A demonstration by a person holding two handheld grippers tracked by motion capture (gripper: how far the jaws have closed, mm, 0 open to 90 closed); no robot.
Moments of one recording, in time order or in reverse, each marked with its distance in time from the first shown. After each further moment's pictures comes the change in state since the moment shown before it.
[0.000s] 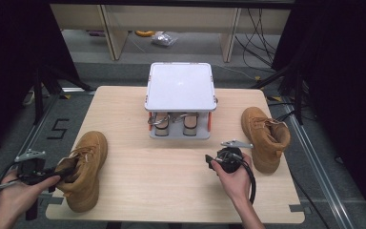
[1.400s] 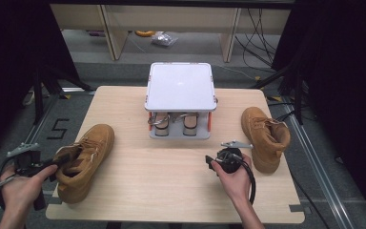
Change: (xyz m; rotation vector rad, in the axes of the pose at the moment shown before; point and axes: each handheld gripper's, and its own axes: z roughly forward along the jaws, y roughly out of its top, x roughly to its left) left arm -0.001 0.017 -0.003 -0.182 -0.016 -0.117; right arm -0.003 -0.003 0.003 0.009 0.006 0.002
